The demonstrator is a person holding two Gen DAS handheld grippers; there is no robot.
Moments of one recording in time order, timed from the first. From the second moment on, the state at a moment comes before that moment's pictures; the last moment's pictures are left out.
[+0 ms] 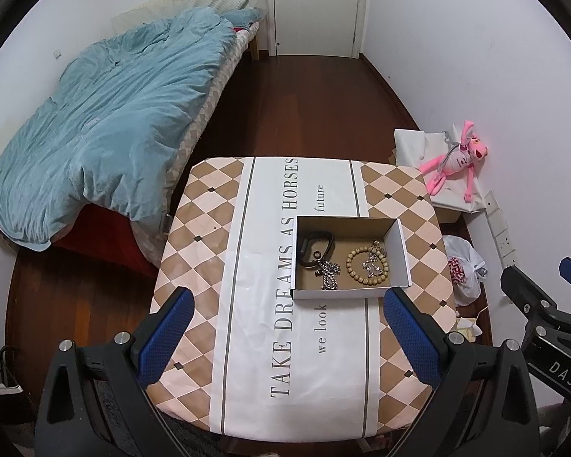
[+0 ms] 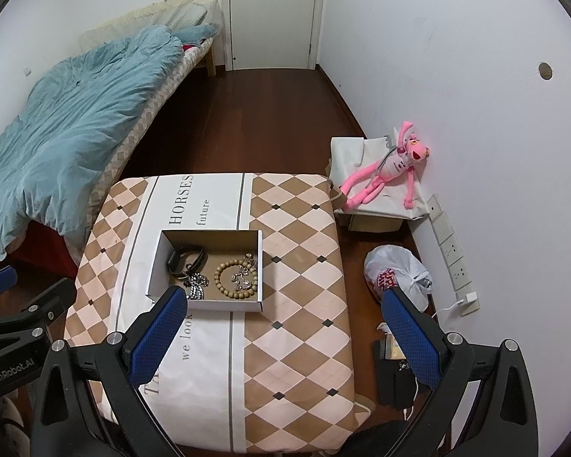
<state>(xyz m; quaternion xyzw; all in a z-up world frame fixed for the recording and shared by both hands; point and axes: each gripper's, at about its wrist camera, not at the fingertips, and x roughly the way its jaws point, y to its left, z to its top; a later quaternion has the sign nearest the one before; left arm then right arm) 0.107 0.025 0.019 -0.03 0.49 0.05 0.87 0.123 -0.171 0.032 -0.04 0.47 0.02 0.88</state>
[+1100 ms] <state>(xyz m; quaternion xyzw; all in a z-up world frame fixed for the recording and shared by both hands) 0.103 0.025 0.013 -0.03 0.50 0.05 0.86 0.116 -0.172 0.025 -0.05 0.48 0.02 0.87</state>
